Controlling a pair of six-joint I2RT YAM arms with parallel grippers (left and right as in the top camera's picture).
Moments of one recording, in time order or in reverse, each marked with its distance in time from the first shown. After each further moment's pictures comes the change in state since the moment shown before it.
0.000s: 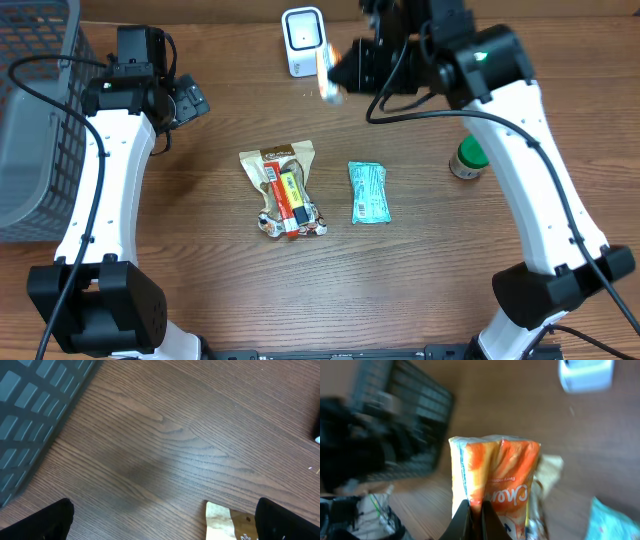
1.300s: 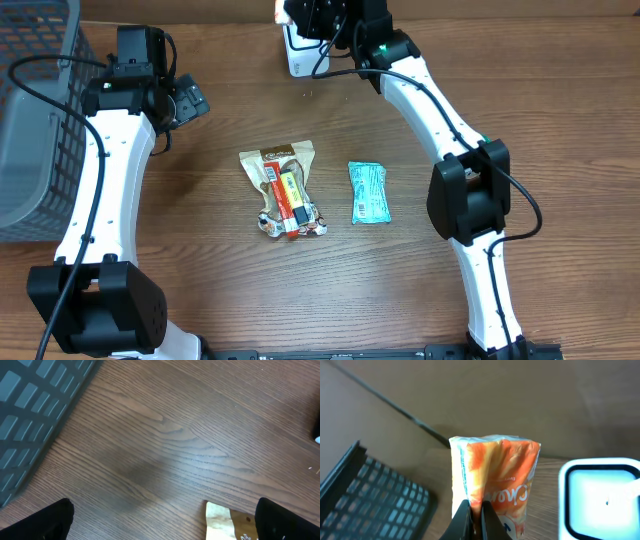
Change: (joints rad) left arm 0.000 0.000 0.000 0.000 0.000 0.000; right arm -0.017 0.591 0.074 0.987 0.082 0.175
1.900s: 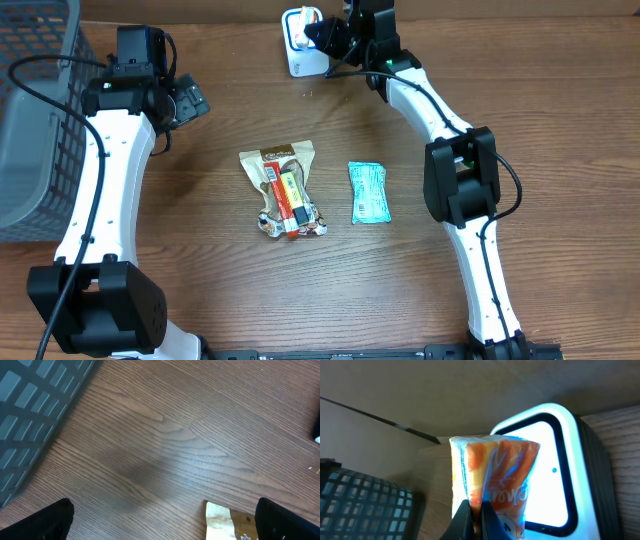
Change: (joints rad) left arm 0.000 0.000 0.000 0.000 0.000 0.000; right arm -0.071 0.185 0.000 0.124 -0.100 0.175
